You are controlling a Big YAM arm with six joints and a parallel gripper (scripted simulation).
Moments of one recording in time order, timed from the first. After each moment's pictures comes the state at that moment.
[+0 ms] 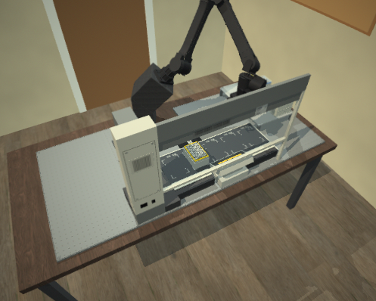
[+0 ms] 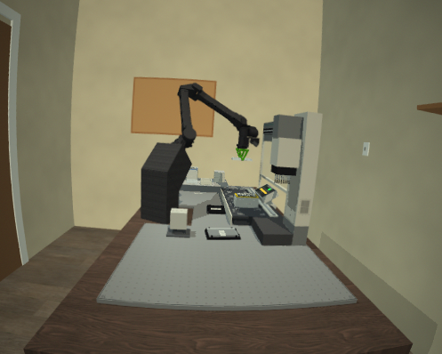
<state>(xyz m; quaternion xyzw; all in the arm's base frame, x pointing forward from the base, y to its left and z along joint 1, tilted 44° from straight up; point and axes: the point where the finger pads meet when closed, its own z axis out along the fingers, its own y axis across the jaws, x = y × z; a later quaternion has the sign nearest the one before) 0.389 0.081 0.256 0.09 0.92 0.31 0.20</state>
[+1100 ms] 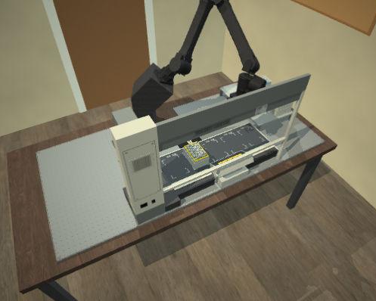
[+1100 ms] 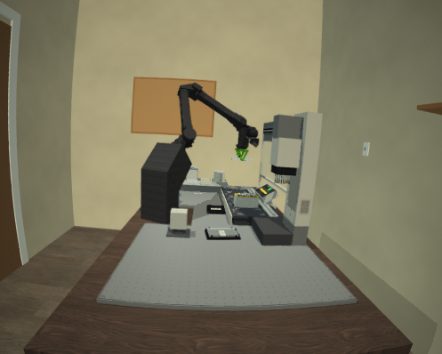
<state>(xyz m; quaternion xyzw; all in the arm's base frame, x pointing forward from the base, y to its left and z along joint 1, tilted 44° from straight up) 0.387 0.083 0.253 0.09 0.92 0.31 0.20</state>
